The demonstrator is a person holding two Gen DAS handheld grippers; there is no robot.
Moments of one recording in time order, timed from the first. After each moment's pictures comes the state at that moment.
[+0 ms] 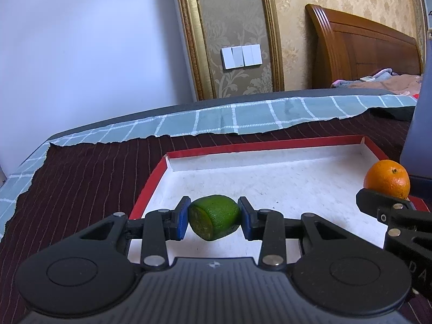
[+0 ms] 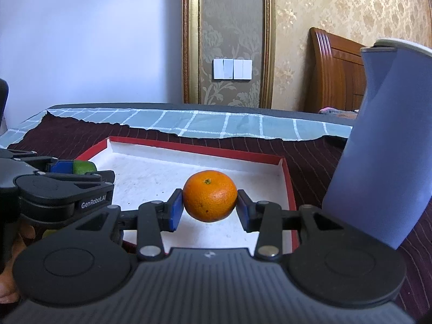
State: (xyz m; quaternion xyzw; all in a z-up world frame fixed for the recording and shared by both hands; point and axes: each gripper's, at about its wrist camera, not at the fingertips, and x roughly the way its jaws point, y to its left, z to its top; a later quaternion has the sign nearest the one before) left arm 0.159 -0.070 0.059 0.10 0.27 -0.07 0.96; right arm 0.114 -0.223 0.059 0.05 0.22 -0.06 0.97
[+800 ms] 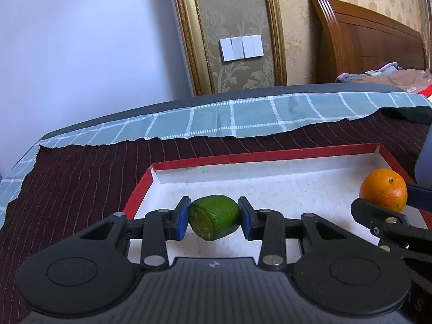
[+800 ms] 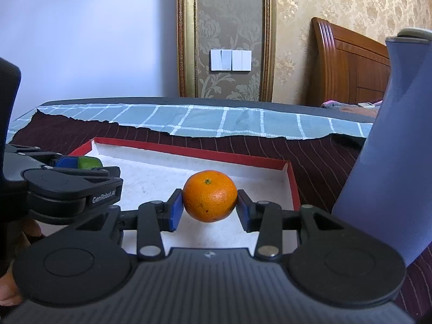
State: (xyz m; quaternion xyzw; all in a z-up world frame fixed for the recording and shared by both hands) left arm 0.205 -0.090 0.056 0.10 0.29 -0.06 0.95; right arm 0.154 -0.236 0.054 0.05 0.24 -0.06 0.97
